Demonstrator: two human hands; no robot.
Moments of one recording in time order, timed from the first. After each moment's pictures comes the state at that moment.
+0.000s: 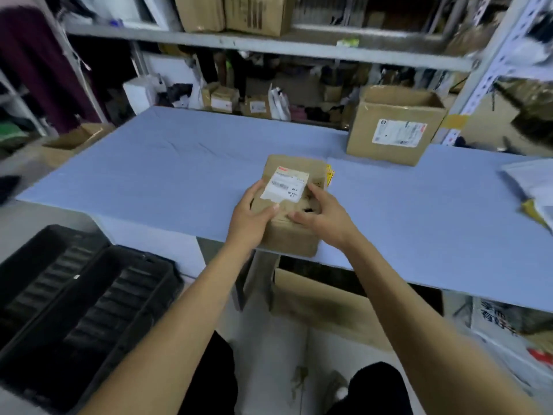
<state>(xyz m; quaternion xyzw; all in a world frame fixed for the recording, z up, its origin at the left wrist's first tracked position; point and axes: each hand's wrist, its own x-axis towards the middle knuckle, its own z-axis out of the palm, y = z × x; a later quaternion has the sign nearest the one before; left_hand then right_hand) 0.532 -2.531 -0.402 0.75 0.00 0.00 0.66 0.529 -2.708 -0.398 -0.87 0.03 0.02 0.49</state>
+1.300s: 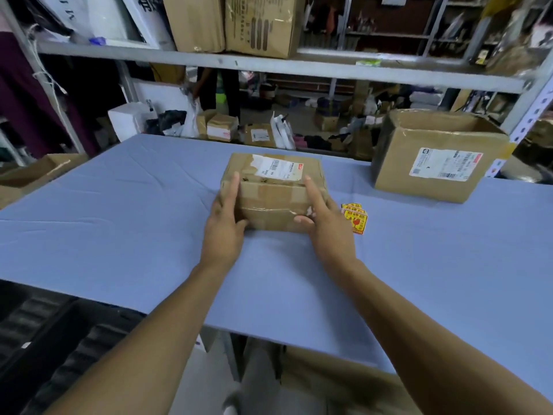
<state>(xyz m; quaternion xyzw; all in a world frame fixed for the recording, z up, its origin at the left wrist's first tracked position) 0.717 -2.475 -0.463 0.89 -0.06 0.17 0.42 0.703 -2.675 -0.464 -0.93 -0.03 -0.23 0.30</state>
